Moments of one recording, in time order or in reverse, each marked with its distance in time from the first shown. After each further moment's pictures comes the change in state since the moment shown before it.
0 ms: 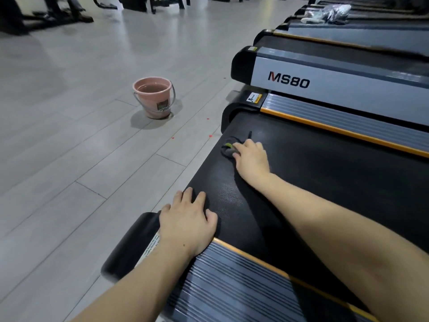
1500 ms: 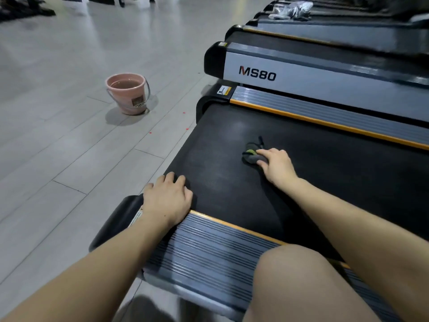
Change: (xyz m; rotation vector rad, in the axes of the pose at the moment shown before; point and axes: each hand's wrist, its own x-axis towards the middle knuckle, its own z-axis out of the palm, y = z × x) left_hand -0.002 0.002 -0.001 0.051 0.056 0.106; right_hand -0.101 0.121 -0.074 -0.049 -0.034 0.161
